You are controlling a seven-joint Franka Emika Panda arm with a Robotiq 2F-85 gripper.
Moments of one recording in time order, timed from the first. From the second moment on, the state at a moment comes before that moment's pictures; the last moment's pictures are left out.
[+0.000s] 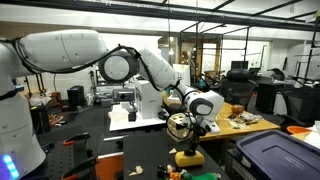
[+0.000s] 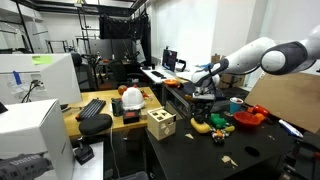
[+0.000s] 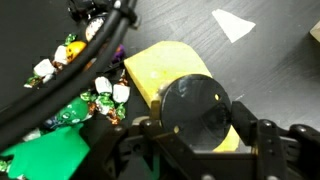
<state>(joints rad) -0.26 1.36 -0.02 -0.88 0.22 1.97 0.54</state>
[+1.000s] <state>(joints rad) -0.26 1.38 0.01 -0.88 0.28 1.98 0.65</state>
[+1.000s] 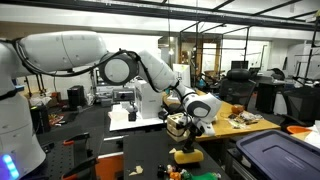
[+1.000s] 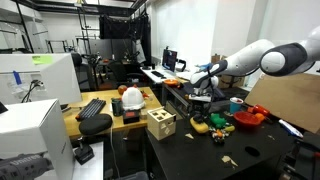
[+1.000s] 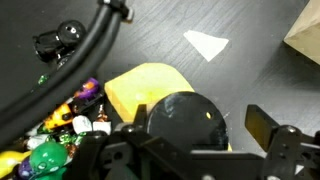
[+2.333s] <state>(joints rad) -0.16 1.41 -0.07 -0.88 0.06 2.08 0.65</state>
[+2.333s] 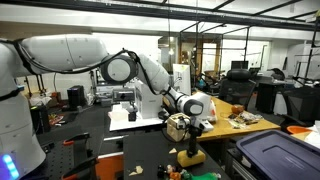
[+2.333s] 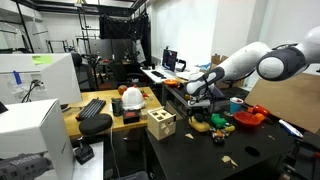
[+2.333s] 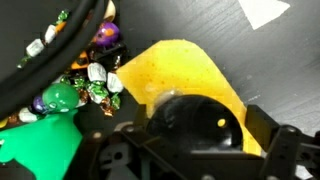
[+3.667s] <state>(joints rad) -0.13 1.42 -0.12 -0.87 0.00 2.18 0.65</state>
